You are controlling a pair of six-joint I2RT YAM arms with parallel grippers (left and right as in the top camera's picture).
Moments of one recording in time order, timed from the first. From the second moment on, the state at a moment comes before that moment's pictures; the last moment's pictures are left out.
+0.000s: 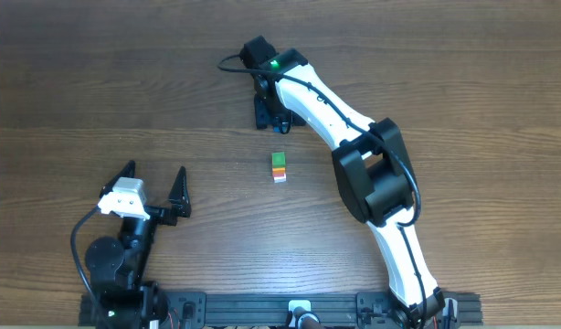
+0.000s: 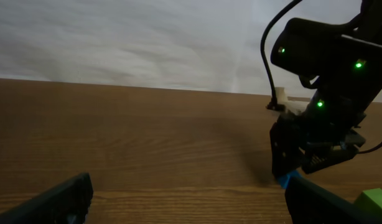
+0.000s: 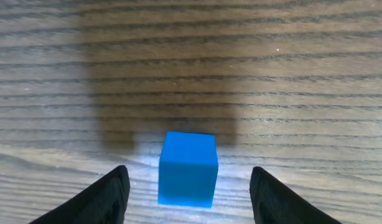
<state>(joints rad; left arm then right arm) 0.06 0.01 0.01 -0.06 0.21 -0.12 0.57 2.35 1.95 -1.07 0.04 0.49</state>
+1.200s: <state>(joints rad) 0.06 0.01 0.01 -0.06 0.21 -0.12 0.56 2.33 2.07 -1.23 0.04 0.49</state>
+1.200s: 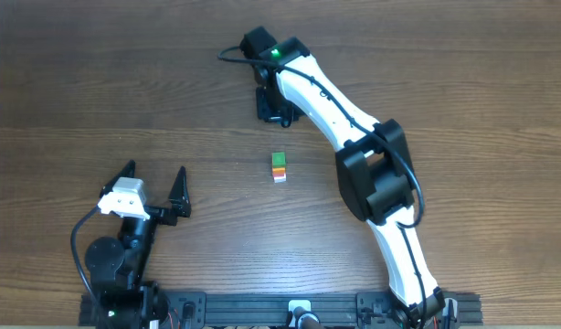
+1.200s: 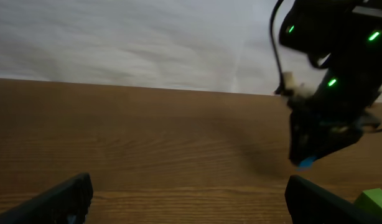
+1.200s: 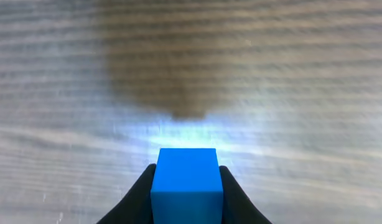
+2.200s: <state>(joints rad) 0.06 0.01 0.01 -0.06 0.21 -0.12 0.72 1.97 1.78 -1.28 0.05 0.65</state>
